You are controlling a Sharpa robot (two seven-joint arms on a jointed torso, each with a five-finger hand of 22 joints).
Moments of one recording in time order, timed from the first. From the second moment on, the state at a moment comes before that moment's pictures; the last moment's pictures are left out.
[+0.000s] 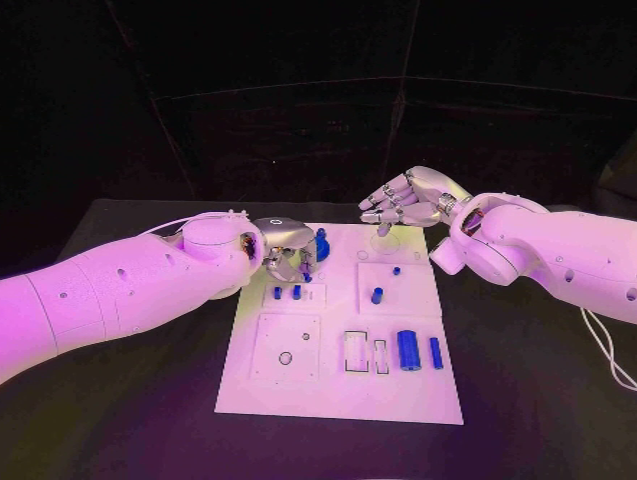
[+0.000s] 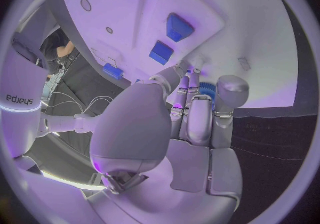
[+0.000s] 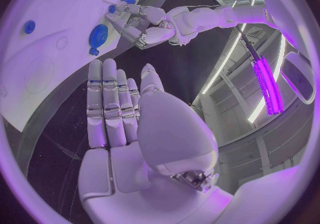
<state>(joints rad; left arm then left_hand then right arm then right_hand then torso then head) 1.30 -0.55 -0.12 1.24 -1.57 -0.04 0.07 1.40 -0.15 0.40 -0.02 0.08 1.10 0.11 0.10 0.08 1.07 0.09 0.18 0.07 1.46 0.00 1.33 1.10 0.12 1.38 0.11 0.98 1.11 1.30 -0.82 -0.04 1.42 -0.74 -0.25 0.19 1.53 0.05 -0.25 0.21 0.24 1.02 0.18 0.07 0.07 1.25 0.11 0.07 0.12 1.37 0.04 0.13 0.35 0.18 1.09 0.14 0.49 0.26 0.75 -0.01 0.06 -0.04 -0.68</state>
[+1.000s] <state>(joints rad) 1.31 -0.52 -0.13 1.24 -1.65 -0.05 0.03 1.37 -0.14 0.36 -0.01 0.08 1.10 0.12 0.09 0.07 1.06 0.08 0.23 0.09 1.46 0.01 1.34 1.10 0.12 1.38 0.10 0.98 1.12 1.30 -0.82 -0.04 1.43 -0.74 -0.25 0.19 1.53 0.05 -0.25 0.21 0.24 1.02 0.18 0.07 0.07 1.25 0.11 0.07 0.12 1.37 0.04 0.13 0.35 0.18 1.09 0.14 0.49 0.26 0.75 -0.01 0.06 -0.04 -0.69</state>
